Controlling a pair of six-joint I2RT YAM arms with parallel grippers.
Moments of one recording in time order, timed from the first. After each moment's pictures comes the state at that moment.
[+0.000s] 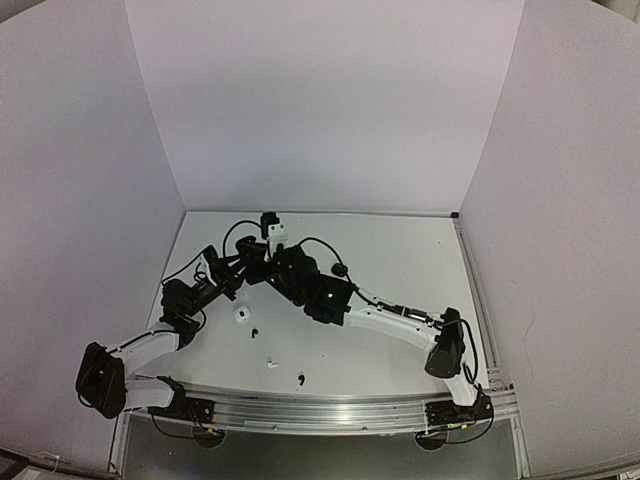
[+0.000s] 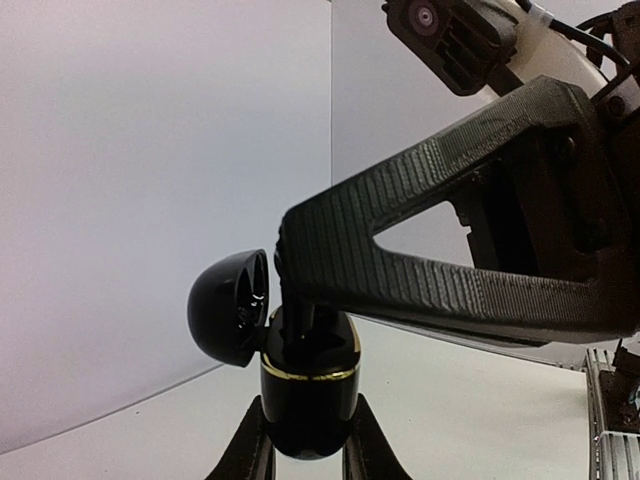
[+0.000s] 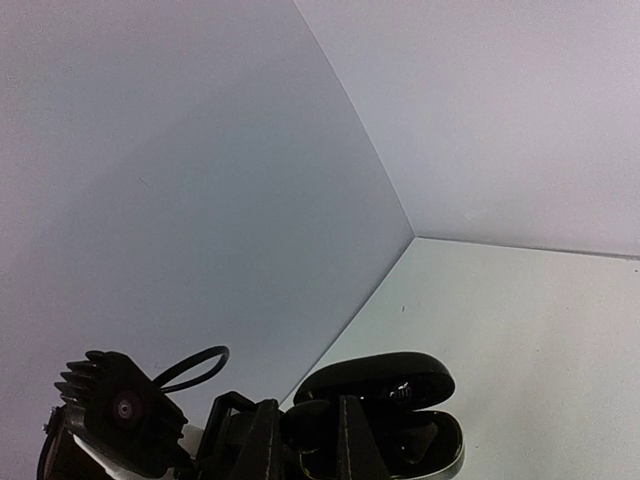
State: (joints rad) left arm -0.46 1.19 0.54 0.99 0.49 -0.15; right arm 1.17 2.14 2.15 -0.06 0.35 0.51
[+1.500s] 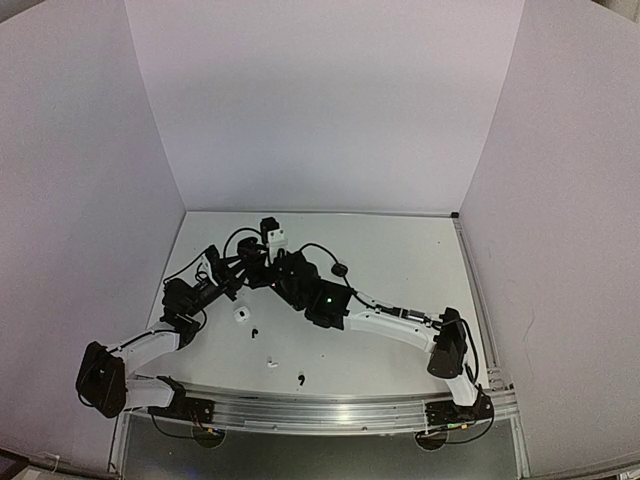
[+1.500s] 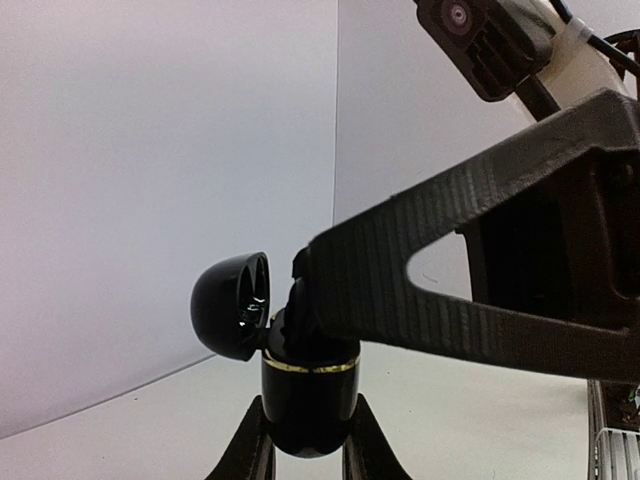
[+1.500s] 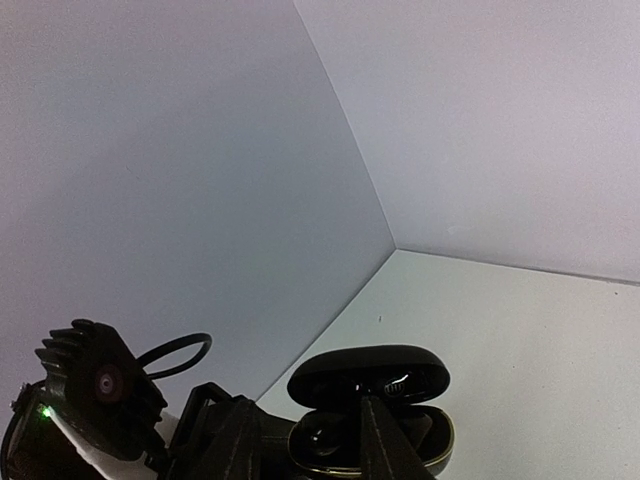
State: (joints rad) left arm -0.46 1.20 0.54 0.96 0.48 -0.16; right arm 1.17 2.12 2.04 0.05 0.38 0.42
